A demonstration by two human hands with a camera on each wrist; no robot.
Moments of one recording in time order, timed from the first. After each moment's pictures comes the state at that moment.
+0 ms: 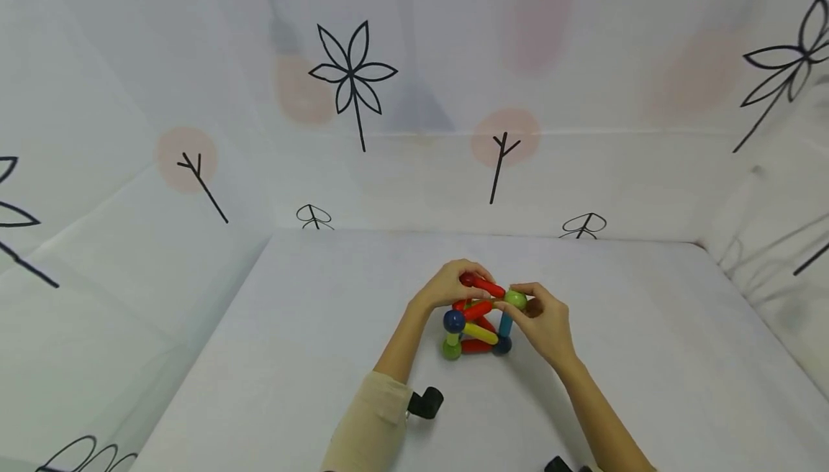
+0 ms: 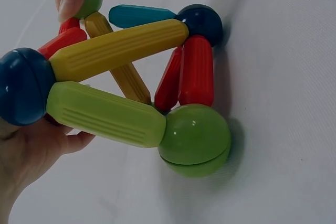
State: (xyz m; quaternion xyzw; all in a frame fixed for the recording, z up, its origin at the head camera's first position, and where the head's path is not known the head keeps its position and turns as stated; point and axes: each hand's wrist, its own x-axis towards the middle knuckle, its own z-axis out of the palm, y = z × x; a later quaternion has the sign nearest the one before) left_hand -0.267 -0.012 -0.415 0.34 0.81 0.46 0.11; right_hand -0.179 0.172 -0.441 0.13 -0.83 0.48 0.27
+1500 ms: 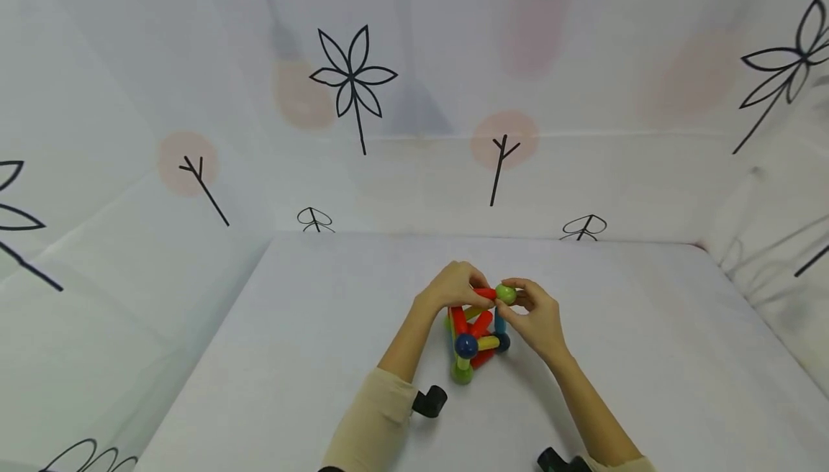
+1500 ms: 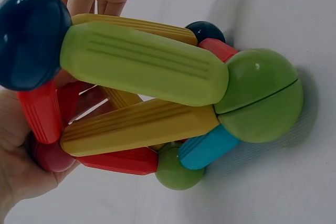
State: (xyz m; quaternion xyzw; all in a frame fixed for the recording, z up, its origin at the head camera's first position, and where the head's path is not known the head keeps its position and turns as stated) left_hand -0.264 -0.001 -0.401 0.30 0.89 0.33 0.14; right_hand -0.181 0.159 -0.427 0.18 -0.80 0.51 0.27
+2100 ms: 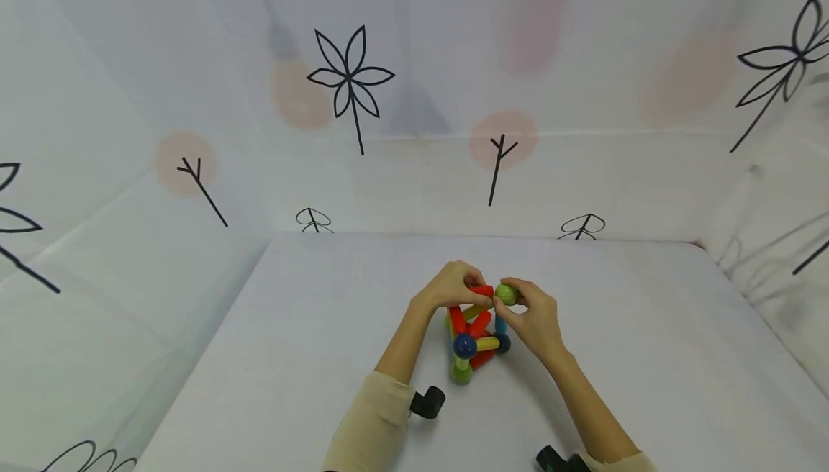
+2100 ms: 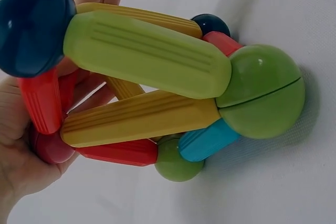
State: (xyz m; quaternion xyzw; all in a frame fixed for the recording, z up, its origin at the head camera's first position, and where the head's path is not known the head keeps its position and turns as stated) left_hand -0.266 -0.007 -0.406 0.32 0.85 0.40 0.14; right_hand -0.198 0.169 -0.450 0.20 -0.82 0.43 0.32
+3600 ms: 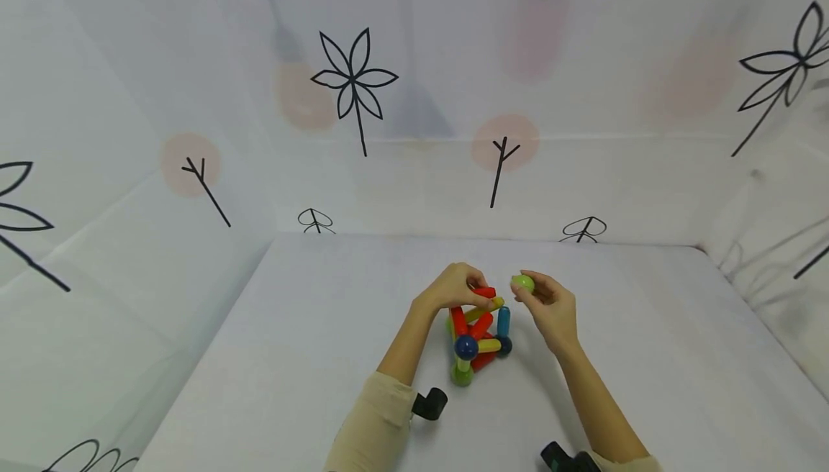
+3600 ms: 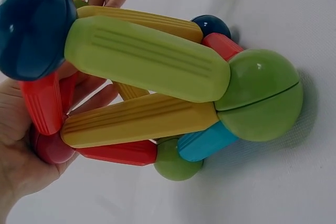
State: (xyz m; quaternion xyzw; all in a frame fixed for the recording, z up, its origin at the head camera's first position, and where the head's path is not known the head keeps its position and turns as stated) left_hand -0.264 -0.004 -0.403 0.30 0.86 0.39 0.14; right_hand -0.193 0.180 -0.431 0.05 -0.74 0.63 0.21
